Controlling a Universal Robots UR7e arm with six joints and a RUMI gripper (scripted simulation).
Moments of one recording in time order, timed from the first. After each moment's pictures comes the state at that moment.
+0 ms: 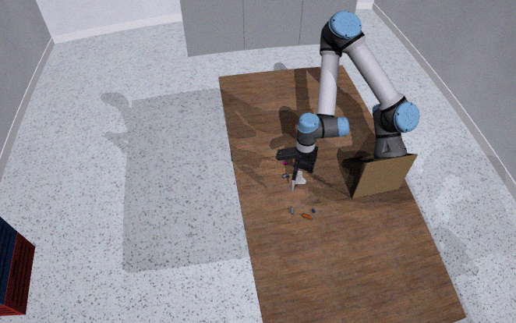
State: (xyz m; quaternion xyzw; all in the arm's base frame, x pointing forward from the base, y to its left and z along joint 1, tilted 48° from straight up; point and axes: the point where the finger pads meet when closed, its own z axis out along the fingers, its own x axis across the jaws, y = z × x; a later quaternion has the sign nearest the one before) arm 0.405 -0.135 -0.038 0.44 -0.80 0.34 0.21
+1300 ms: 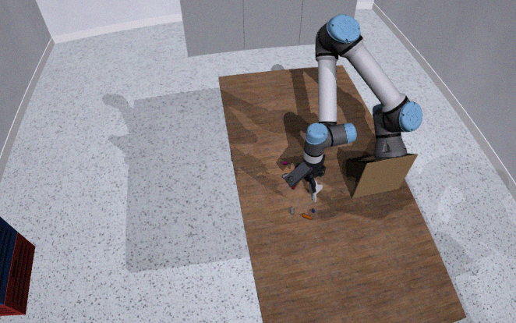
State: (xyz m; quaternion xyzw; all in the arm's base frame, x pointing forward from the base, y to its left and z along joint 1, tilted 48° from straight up) arm 0.396 -0.086 -0.088 0.74 -0.55 0.22 0.33
